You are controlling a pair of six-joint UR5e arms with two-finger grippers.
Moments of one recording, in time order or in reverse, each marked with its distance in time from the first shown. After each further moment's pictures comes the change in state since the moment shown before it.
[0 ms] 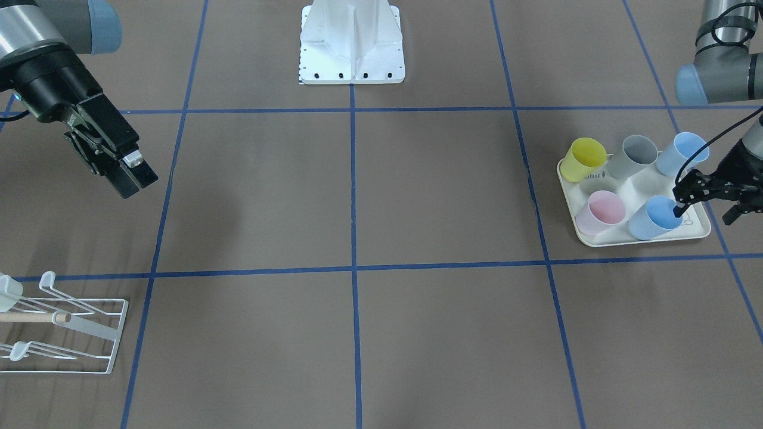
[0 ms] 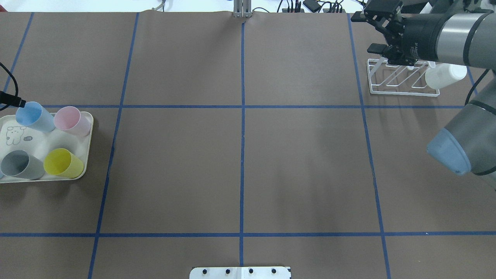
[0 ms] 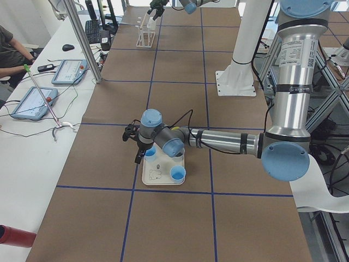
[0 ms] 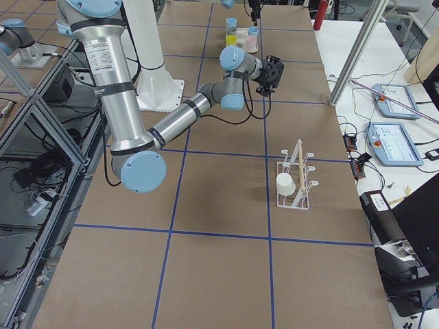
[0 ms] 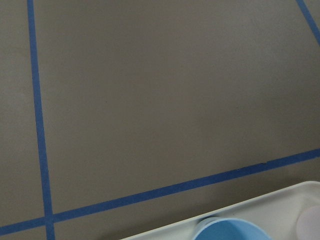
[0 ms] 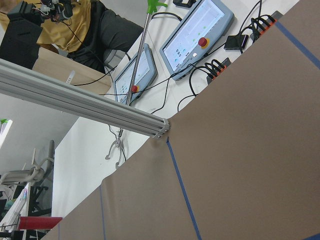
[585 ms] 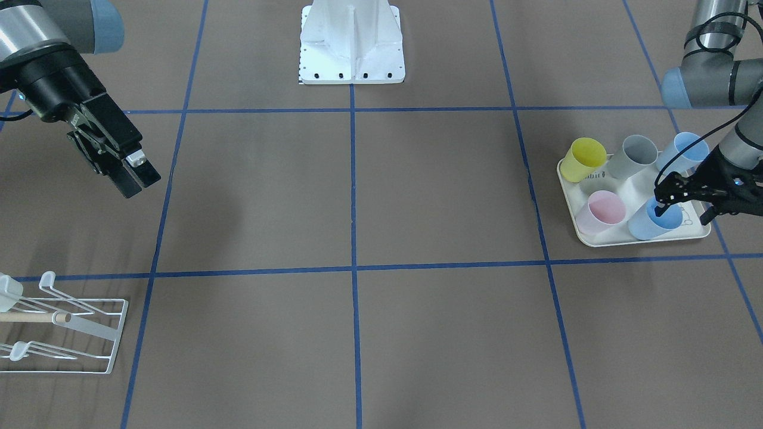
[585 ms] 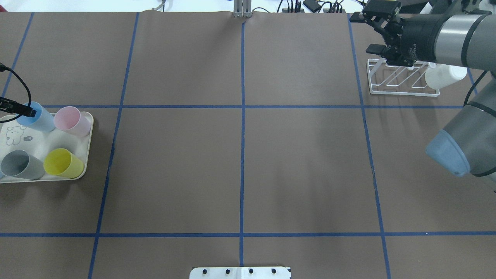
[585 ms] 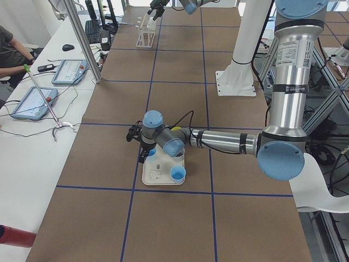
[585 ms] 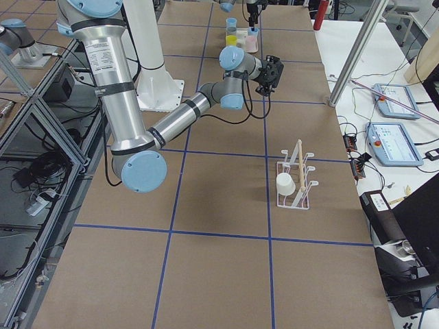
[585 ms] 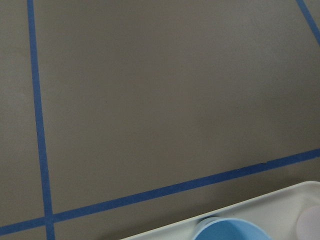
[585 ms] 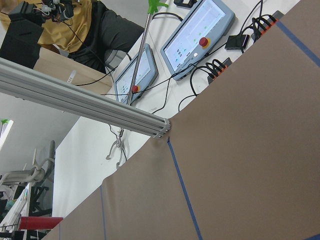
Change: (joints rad) left arm 0.048 -0.003 0.015 0.000 0.002 0.002; right arm -0.004 0.001 0.001 0.000 -0.006 0.000
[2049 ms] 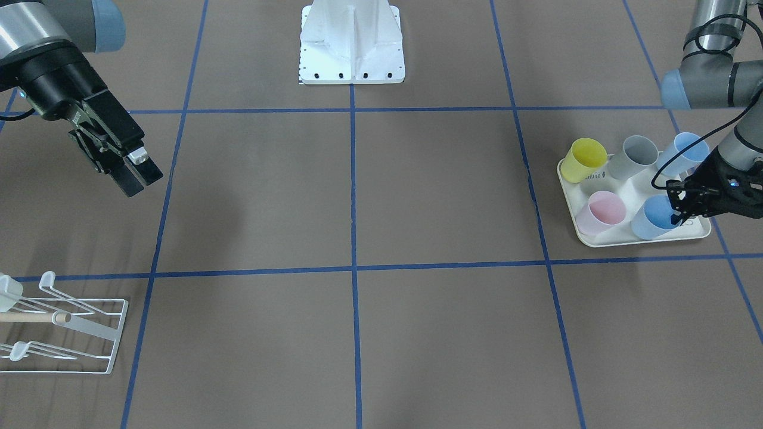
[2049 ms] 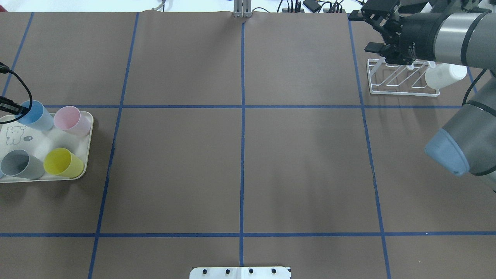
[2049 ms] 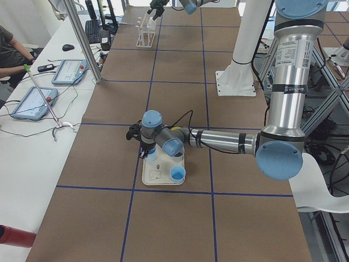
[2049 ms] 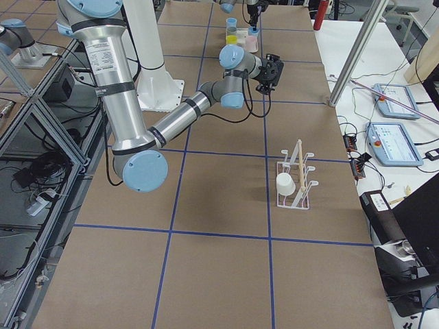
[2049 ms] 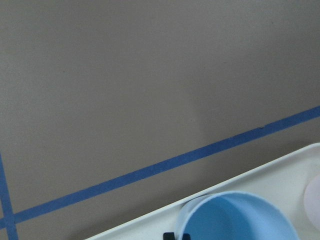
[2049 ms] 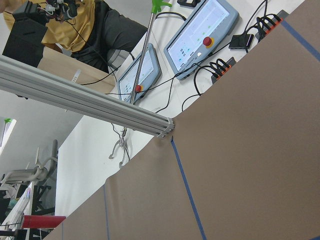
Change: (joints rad) left arm -0.016 -0.005 -0.009 0.026 -0.005 0.129; right arm 0.000 0.007 0.002 0.000 0.000 -0.002
